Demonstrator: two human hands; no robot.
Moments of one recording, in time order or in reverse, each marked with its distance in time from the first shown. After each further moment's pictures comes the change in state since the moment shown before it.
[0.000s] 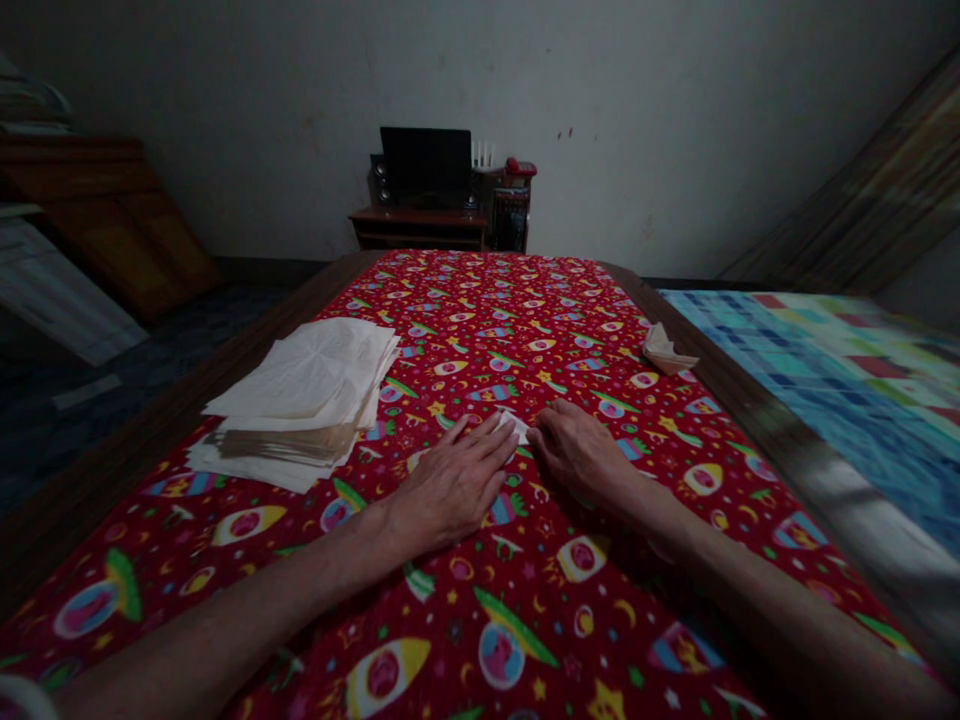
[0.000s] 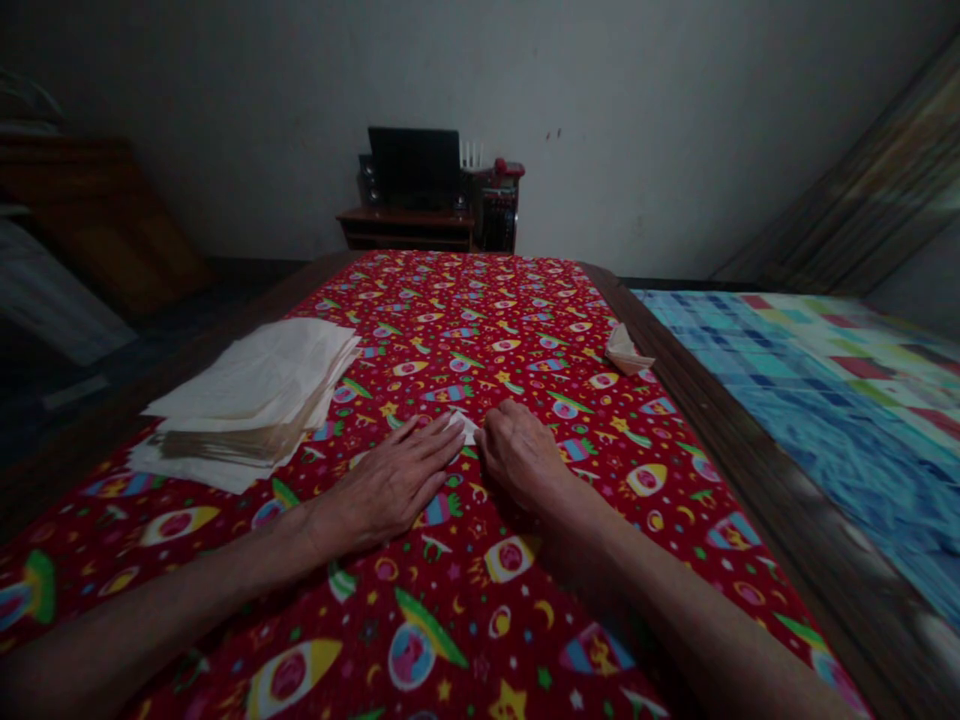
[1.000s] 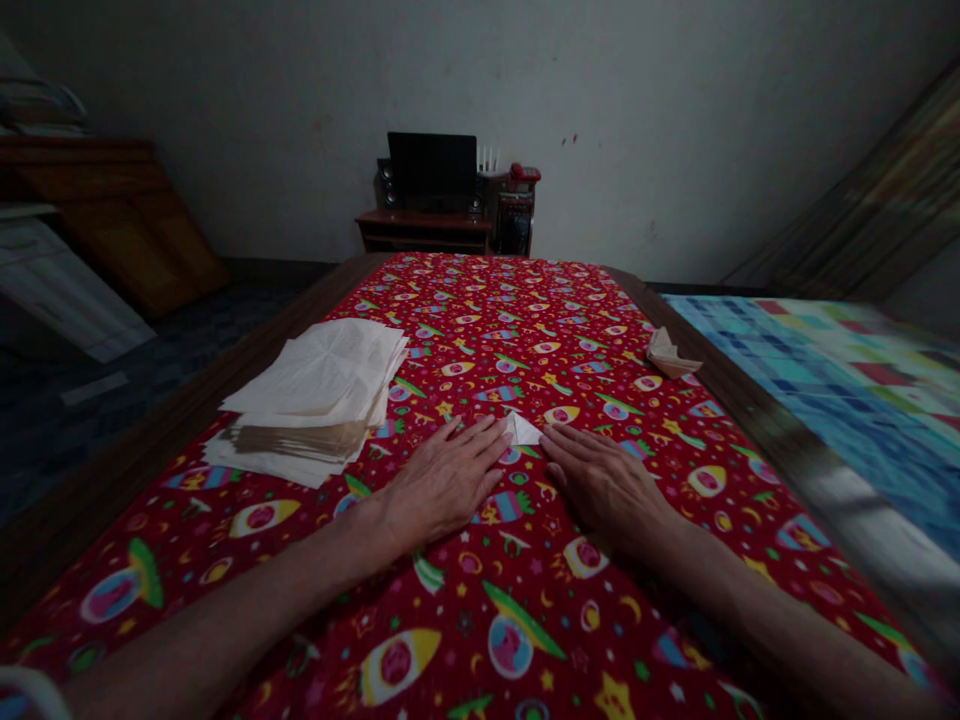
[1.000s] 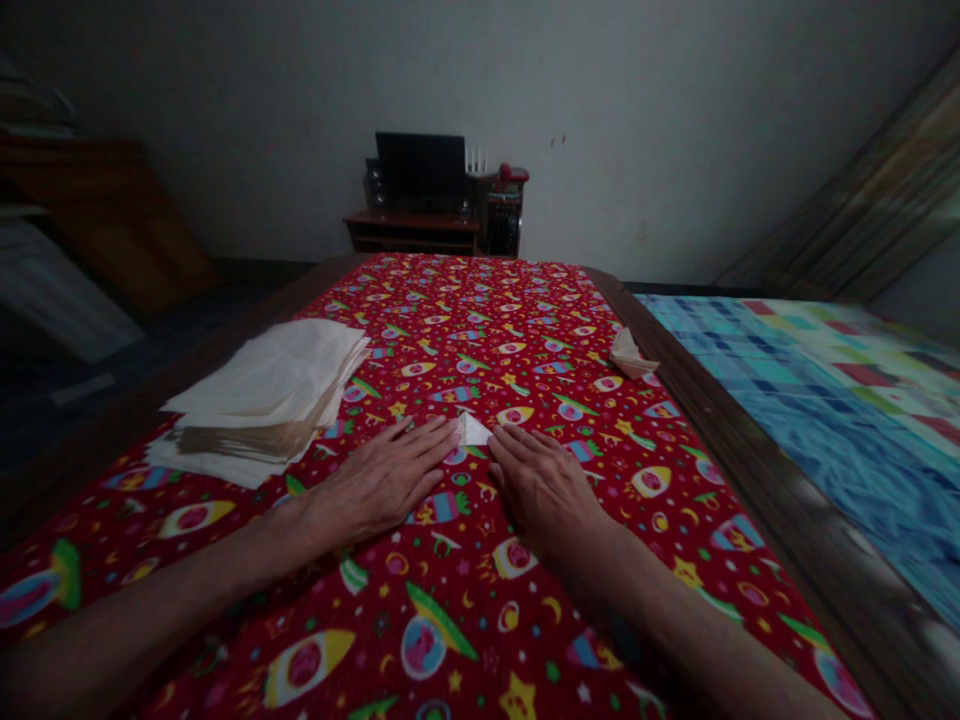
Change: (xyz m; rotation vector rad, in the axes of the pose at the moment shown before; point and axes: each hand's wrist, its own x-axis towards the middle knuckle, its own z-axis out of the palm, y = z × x) left_hand -0.008 -0.009 -0.007 0.087 -0.023 -0.016; right_hand -0.040 -0.004 -0.009 -0.047 0.139 -0.280
